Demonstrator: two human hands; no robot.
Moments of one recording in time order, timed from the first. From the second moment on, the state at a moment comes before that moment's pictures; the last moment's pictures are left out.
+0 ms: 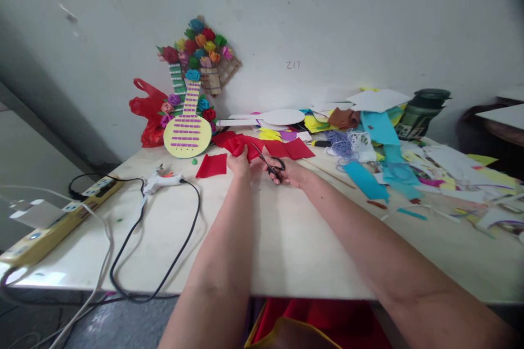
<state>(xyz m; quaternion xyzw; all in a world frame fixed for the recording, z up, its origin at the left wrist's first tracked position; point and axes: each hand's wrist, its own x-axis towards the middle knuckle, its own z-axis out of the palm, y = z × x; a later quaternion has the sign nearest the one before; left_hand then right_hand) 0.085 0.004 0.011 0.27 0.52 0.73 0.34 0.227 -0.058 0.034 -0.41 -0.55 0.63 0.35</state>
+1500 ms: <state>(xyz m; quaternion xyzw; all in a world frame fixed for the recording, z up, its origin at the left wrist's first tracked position) 0.091 -0.005 0.016 0.27 0.47 0.74 0.41 0.226 -0.054 0.028 -0.42 -0.55 0.62 0.38</state>
